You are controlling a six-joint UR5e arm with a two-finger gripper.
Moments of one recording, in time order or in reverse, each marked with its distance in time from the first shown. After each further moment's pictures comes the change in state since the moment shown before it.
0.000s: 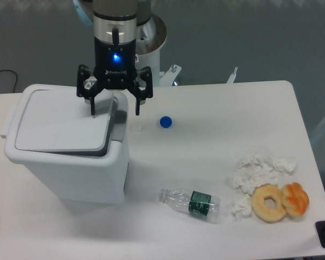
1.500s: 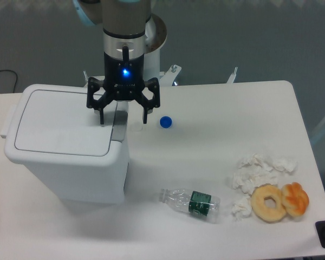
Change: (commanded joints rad) arm 0.026 -0.023 -0.005 0.003 -0.001 0.003
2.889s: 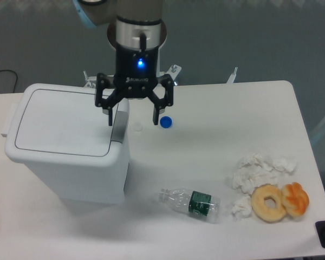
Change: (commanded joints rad) arm 0.138 -0.031 0.114 0.035 -0.110 0.009
